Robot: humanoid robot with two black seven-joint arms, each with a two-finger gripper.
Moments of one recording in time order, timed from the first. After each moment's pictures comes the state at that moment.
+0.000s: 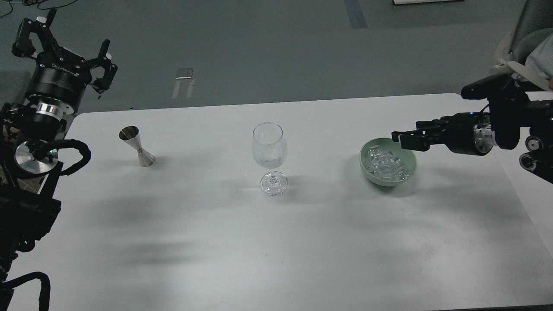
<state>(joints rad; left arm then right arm) -0.60 0.42 -1.36 -0.88 0.22 -0.41 -0.15 0.95 -0.76 0.21 1.15 -1.64 0.26 0.28</state>
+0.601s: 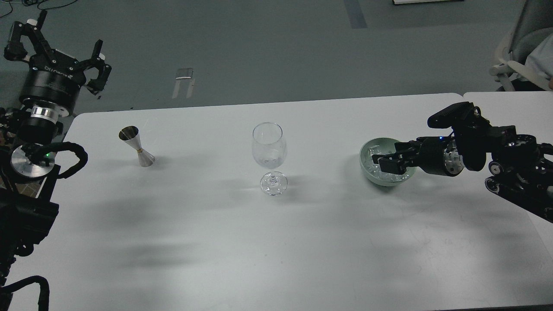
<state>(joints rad) -0.57 0.42 -1.39 -0.89 0.20 -0.42 -0.16 0.89 -0.64 0.21 1.09 -1.74 0.23 0.25</state>
